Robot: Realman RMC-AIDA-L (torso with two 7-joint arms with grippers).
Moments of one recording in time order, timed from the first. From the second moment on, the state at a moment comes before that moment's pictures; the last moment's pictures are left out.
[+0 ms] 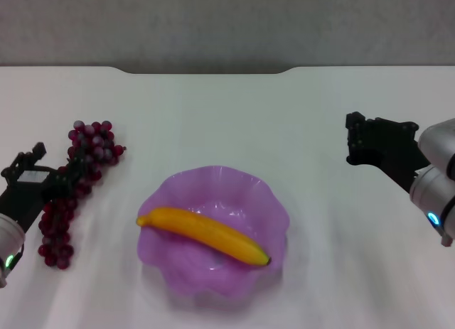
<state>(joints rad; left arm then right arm) -0.29 -1.99 -1.11 -0.50 2.67 0.76 -0.20 0.12 2.00 -1.99 -1.26 0.43 -0.09 -0.09</state>
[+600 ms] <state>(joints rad) -0.45 -2.00 -1.11 -0.28 2.87 0.72 -0.41 0.12 2.00 -2.03 -1.30 0.43 -0.08 -0.10</state>
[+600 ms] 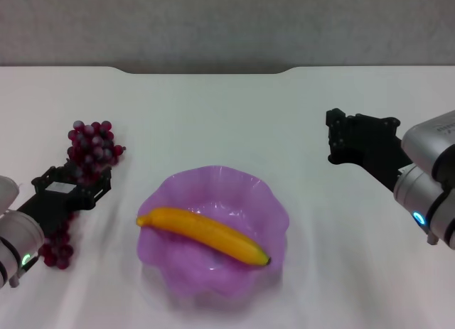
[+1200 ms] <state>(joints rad) -0.49 -2.03 -1.21 -0.18 2.87 0.67 -0.31 0.13 2.00 -2.05 -1.33 0.43 -0.08 -0.11</state>
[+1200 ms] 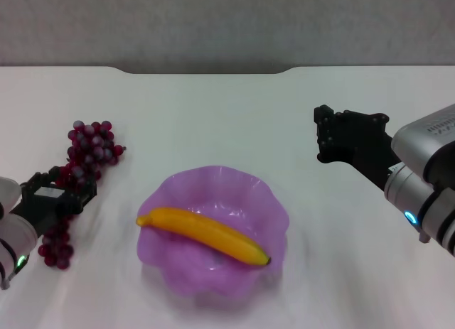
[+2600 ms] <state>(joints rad) -0.49 -2.04 -1.27 -0.18 2.87 0.52 -0.20 0.14 2.00 -2.06 -1.33 0.43 -0.09 -0.11</state>
